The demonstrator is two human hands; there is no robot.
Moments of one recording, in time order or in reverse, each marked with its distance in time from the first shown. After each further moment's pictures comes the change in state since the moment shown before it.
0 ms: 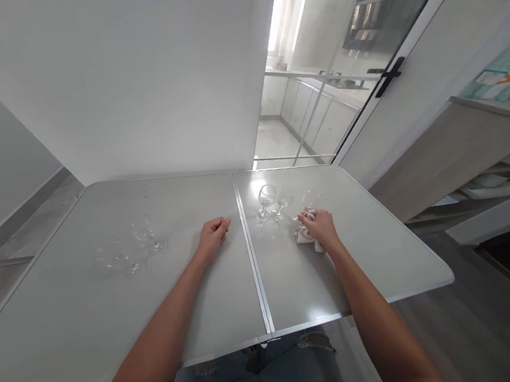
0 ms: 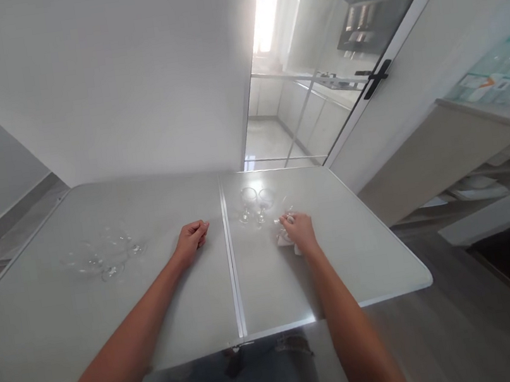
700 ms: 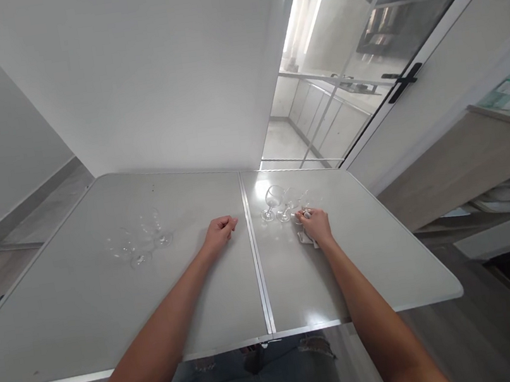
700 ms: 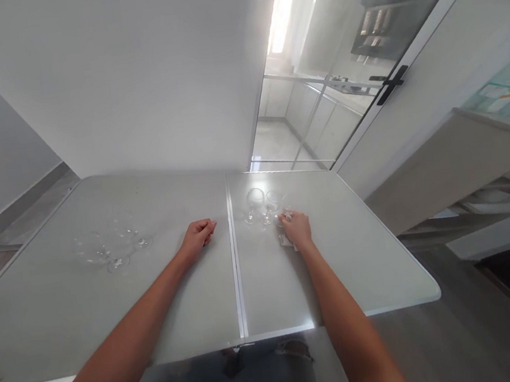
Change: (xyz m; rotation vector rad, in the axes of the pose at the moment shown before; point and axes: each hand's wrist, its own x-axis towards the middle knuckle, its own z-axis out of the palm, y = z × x) left_hand 0.000 -0.001 0.001 0.048 -0.007 -0.021; right_hand 0.021 0.006 0.030 -0.045 0.000 0.068
